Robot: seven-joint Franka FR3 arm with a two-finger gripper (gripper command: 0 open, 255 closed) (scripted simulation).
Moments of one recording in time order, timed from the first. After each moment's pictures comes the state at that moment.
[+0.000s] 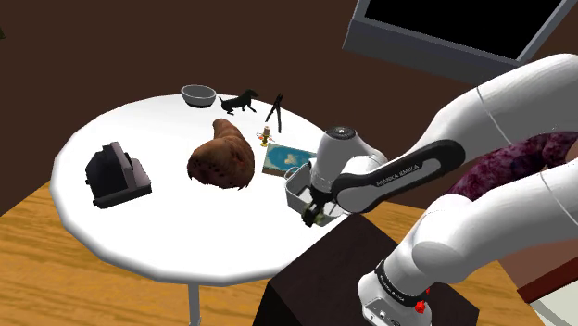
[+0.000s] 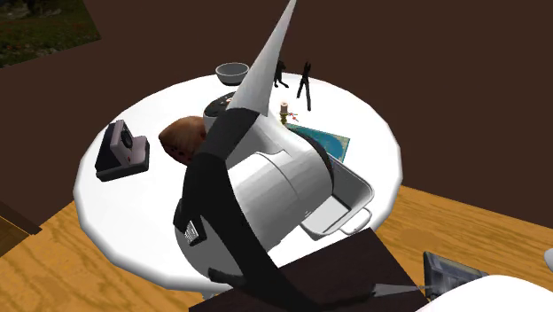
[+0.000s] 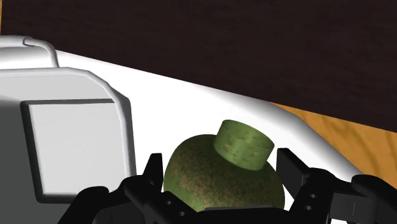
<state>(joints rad) 0.07 -0.42 0.12 -3.00 -0.13 2.53 0.03</state>
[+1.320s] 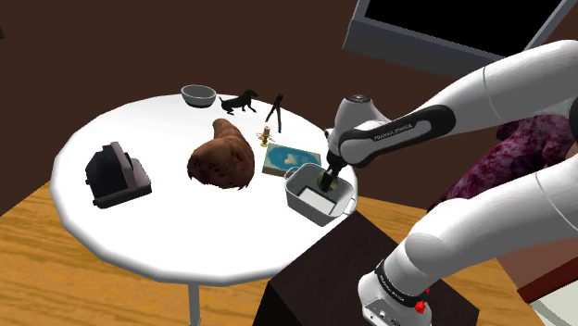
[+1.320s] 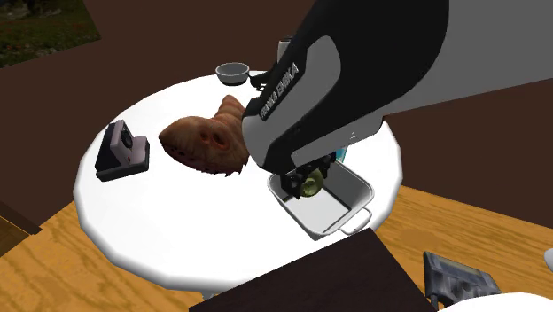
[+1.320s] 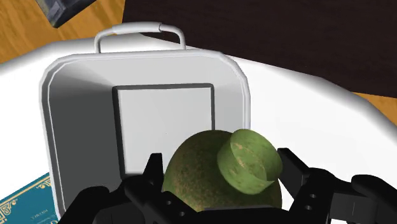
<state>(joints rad) -0.11 -0.39 -0.10 -2.82 -0.26 2.42 -0.26</state>
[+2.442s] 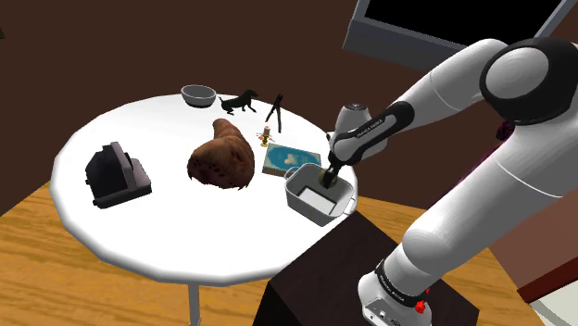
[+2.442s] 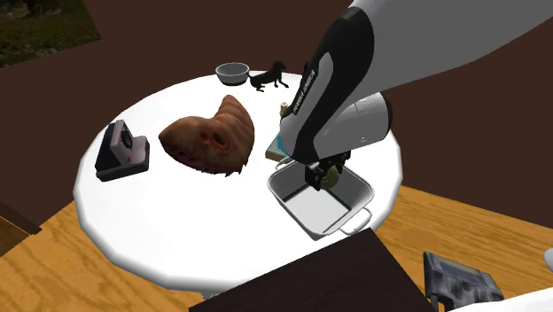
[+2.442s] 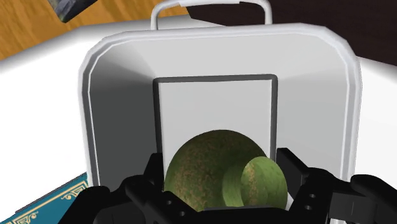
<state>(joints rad) -0.18 -0.07 -0.22 -2.68 -0.30 2.62 -0.40</state>
